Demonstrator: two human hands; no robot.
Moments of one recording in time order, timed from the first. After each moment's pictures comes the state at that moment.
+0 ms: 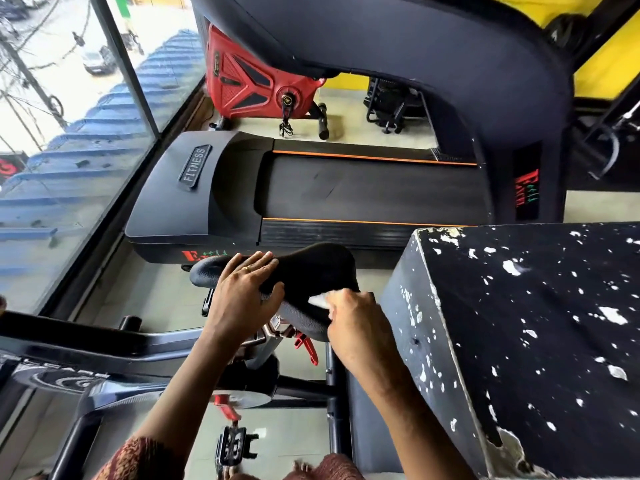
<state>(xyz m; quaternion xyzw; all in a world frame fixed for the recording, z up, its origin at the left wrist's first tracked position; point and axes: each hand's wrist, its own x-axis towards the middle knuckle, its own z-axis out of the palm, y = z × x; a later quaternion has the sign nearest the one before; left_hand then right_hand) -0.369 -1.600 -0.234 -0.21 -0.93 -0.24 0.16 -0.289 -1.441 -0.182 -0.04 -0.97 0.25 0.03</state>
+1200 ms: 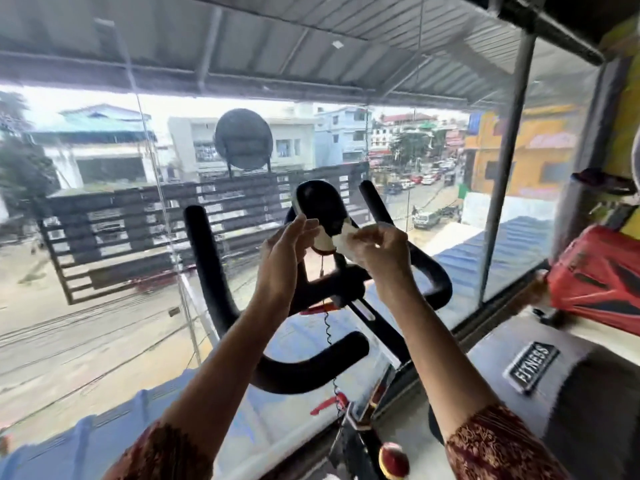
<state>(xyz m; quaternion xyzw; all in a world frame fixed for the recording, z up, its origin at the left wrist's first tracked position) -0.353 -2.080 0.045 0.14 -0.64 -0.62 0.44 -0.474 -2.015 0.031 0.29 -0.61 0.74 -0.02</state>
